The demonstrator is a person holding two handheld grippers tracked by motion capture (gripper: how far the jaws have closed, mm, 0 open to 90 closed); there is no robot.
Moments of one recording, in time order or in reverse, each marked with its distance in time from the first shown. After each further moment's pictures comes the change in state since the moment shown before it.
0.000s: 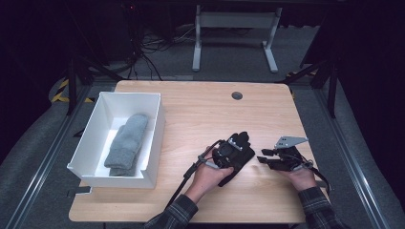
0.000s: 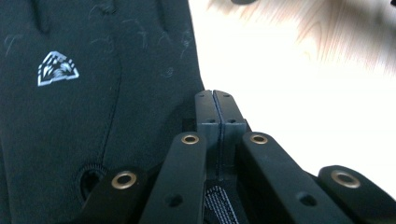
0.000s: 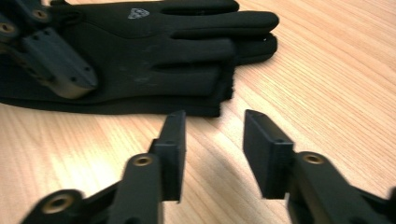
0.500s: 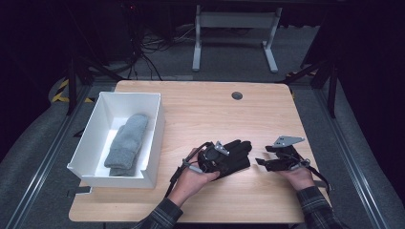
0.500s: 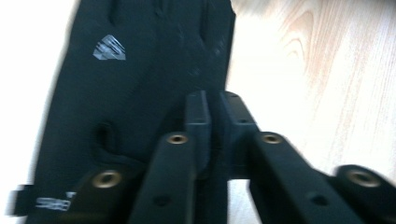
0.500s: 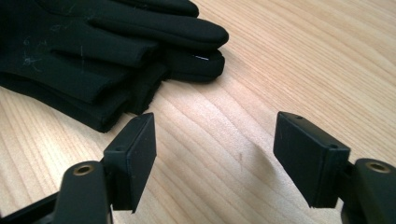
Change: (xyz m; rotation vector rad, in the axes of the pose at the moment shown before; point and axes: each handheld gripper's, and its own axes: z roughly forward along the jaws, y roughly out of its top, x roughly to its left) left arm 0.004 -0.024 -0.038 -0.021 0.073 0.108; right arm -0.005 -0.004 0.011 0.026 -0.055 0.021
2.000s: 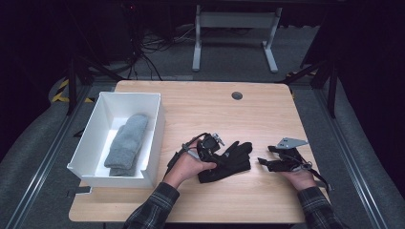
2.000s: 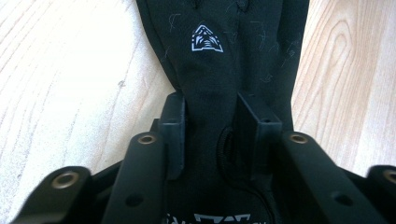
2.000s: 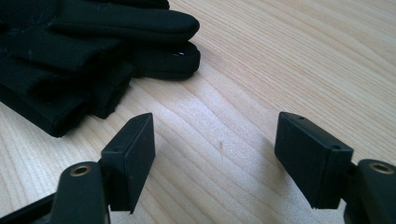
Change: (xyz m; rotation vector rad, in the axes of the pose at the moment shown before) left arm 0.043 0.008 0.015 0.111 -0.077 -0.006; right arm -0.008 -0.016 0.003 -0.051 -0.025 0.018
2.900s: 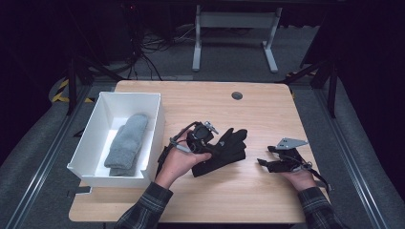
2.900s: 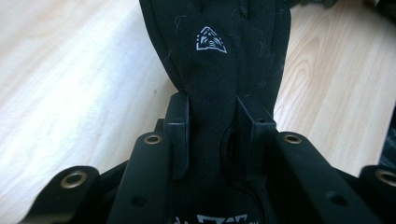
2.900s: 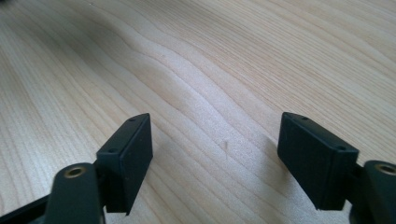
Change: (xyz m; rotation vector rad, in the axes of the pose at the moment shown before) left arm -0.020 0.012 -0.083 -0.077 0.099 -0.057; right arm 0.000 0.000 0.000 0.003 0.019 -0.014
